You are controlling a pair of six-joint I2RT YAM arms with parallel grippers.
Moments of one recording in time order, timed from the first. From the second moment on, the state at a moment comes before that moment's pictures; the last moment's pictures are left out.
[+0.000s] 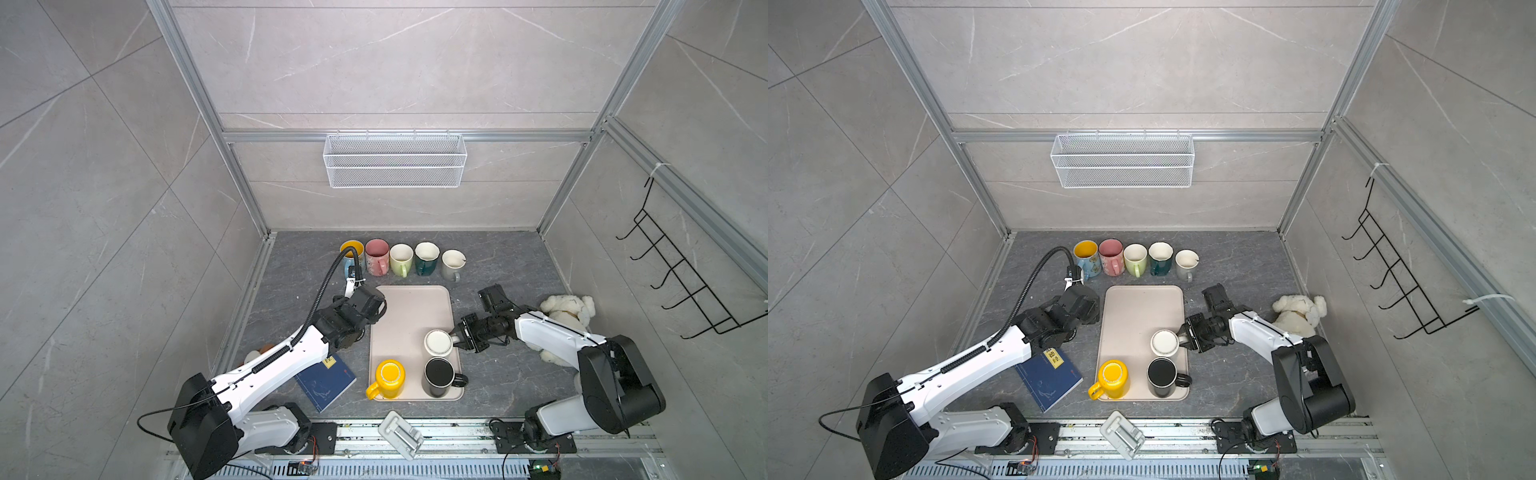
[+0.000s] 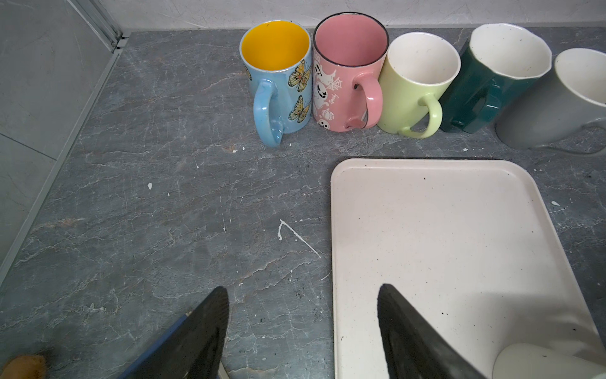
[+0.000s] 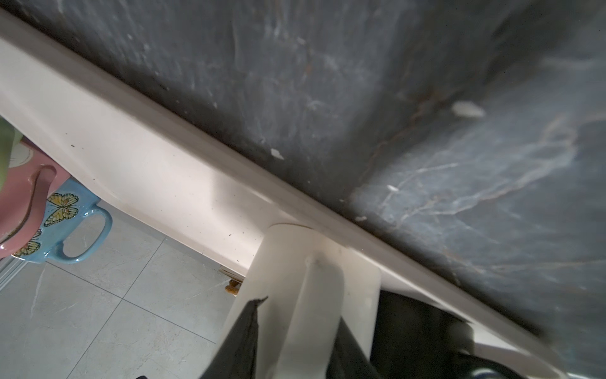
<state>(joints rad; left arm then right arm) -0.79 1.23 0.95 -0.57 -0.59 -0.56 0.32 1.48 0.74 -0.45 -0.60 1.49</state>
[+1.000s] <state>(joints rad) -0.75 1.23 1.01 -0.57 -0.59 -0.52 0.38 1.58 1.11 -0.34 -0.53 1.22</state>
